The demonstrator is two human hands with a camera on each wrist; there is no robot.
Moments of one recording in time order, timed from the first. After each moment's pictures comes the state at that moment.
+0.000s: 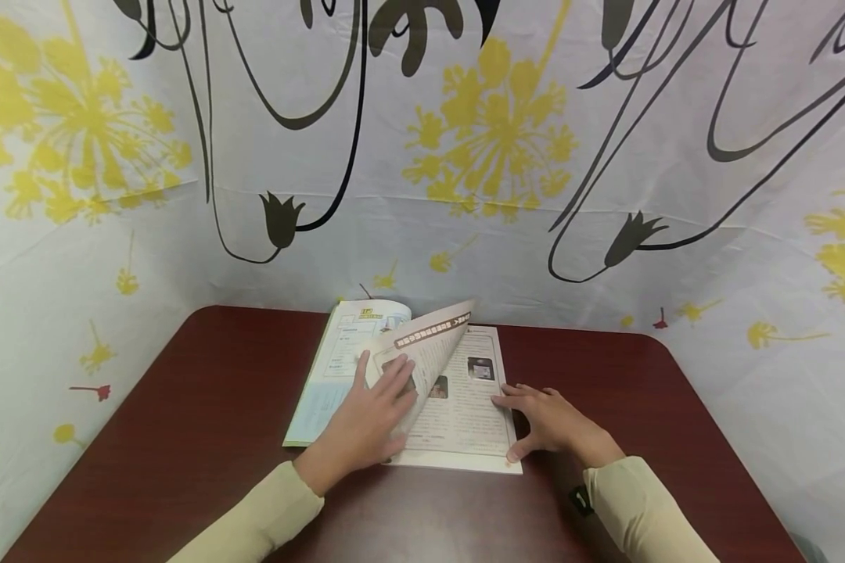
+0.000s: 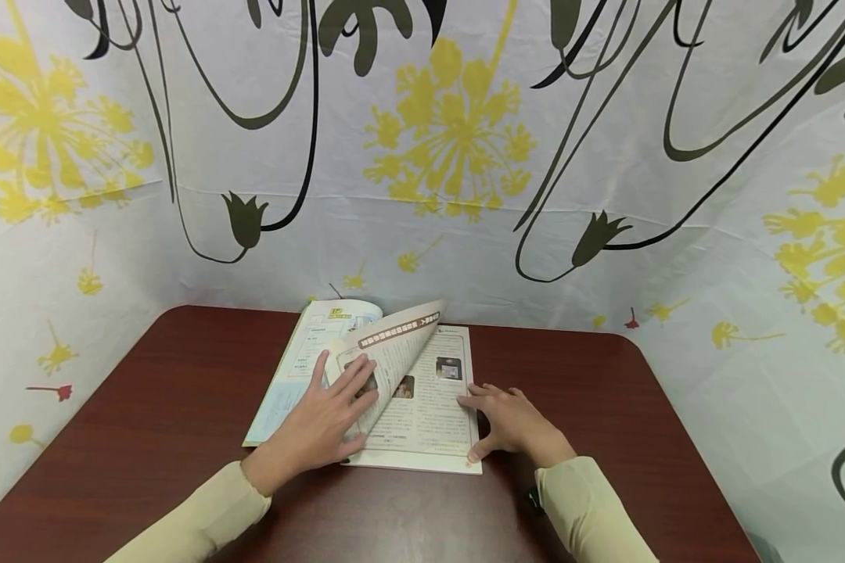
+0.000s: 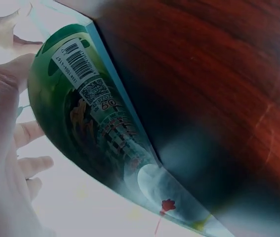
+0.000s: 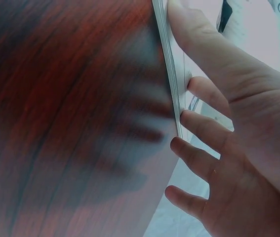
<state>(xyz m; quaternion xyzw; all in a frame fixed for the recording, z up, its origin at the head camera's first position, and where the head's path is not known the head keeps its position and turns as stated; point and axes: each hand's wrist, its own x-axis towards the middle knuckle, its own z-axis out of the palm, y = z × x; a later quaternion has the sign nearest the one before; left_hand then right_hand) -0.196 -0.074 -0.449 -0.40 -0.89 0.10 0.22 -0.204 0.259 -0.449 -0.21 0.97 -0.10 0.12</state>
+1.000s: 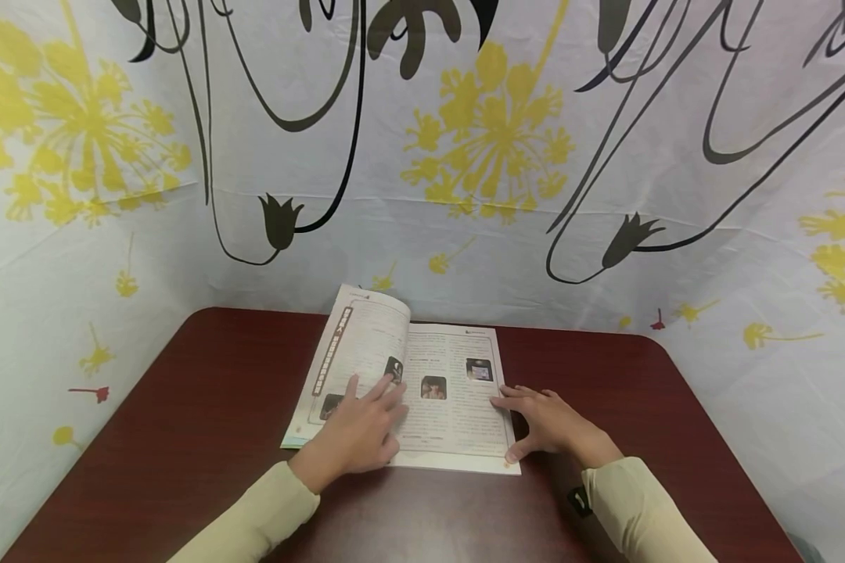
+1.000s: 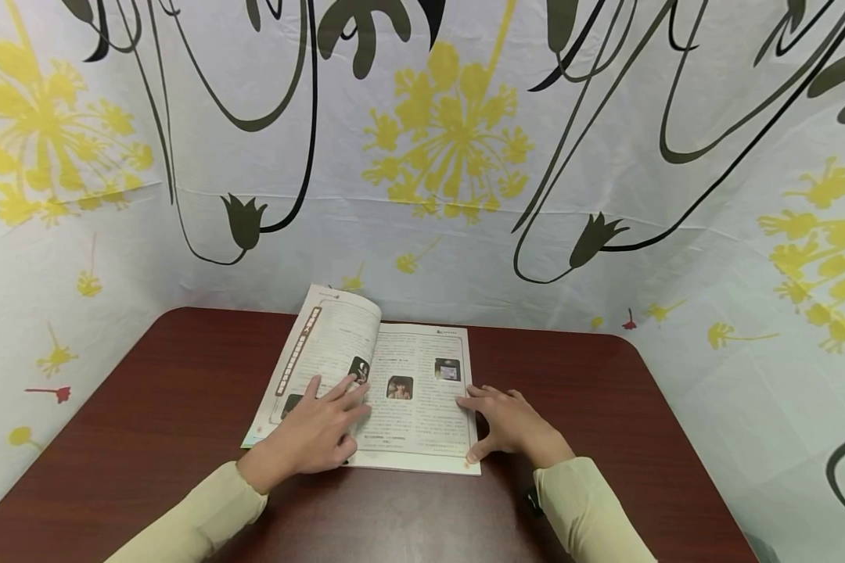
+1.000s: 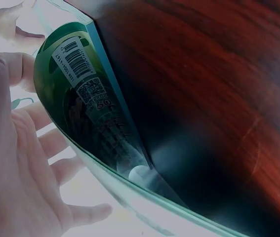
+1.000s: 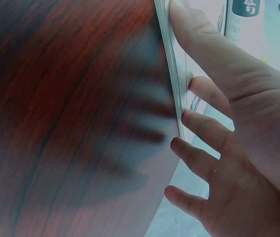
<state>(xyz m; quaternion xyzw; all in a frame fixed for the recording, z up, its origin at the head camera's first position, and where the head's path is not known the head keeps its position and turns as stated) -0.190 -0.080 -0.451 -0.37 -0.93 0.01 0.08 -0.203 0.259 -0.449 -0.20 0.97 -0.10 0.13</state>
